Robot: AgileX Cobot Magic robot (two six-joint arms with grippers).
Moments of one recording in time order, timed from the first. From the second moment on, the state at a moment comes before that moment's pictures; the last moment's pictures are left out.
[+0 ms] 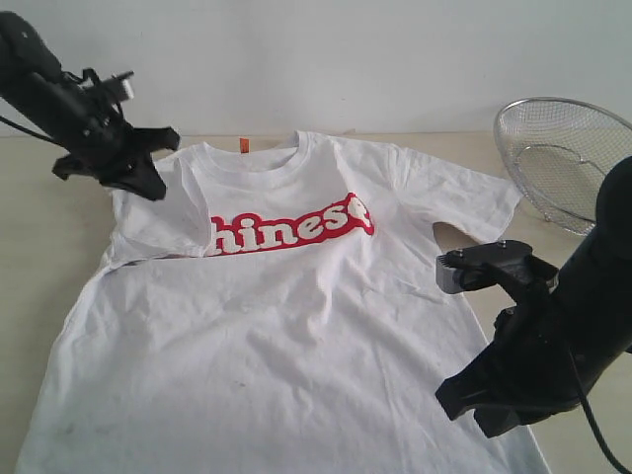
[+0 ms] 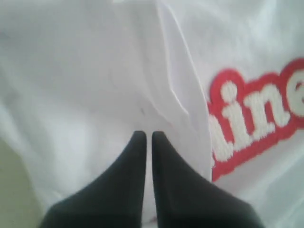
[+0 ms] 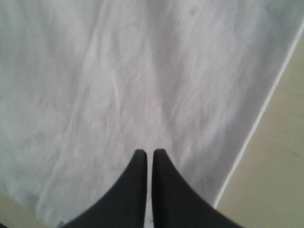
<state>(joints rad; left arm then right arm) -0.02 2.22 -1.73 -0.50 0.93 0.32 0.28 1.53 -0.69 0.37 0.73 -0.28</state>
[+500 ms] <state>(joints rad) 0.00 2.36 -1.96 -0.52 0.86 0.32 0.28 1.53 -0.69 0.37 0.73 -0.28</state>
